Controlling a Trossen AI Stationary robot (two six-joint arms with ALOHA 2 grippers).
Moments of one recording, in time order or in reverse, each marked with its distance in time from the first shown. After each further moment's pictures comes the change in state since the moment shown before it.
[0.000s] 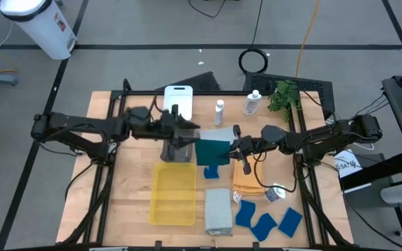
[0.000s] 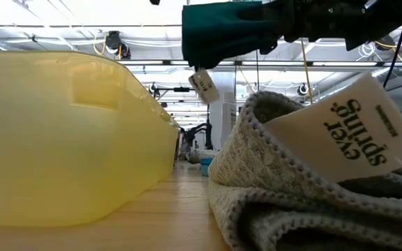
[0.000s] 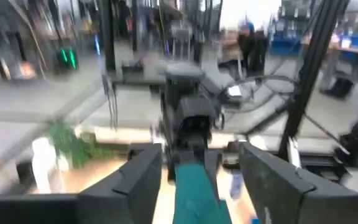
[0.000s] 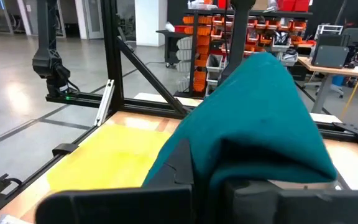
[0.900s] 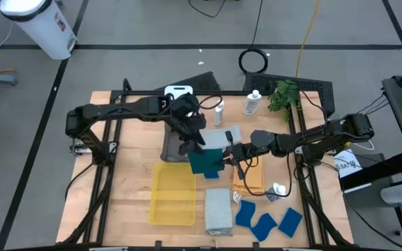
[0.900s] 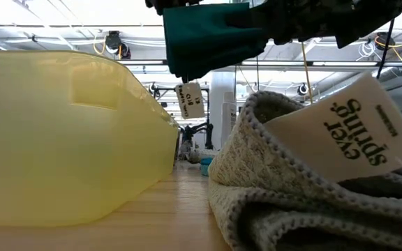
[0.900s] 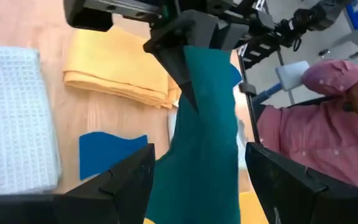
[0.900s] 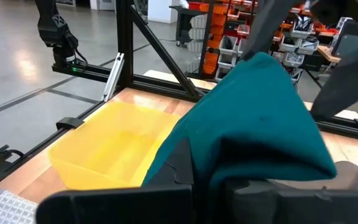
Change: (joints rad) left arm 0.158 0.411 0.470 -0.788 0.515 -0.057; right arm 0.052 0.116 0.090 -0.069 0.007 -0.082
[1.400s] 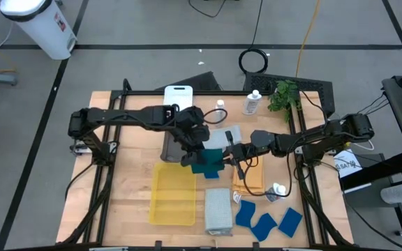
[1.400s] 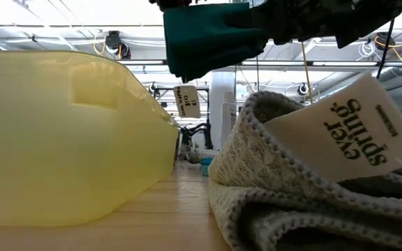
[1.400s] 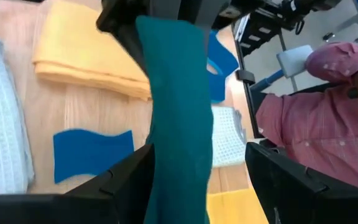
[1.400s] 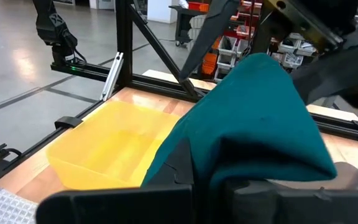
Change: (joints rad) left arm -0.093 0.047 -0.001 0.039 -0.061 -0.034; right arm 0.000 0.000 0.000 -0.001 0.004 -0.012
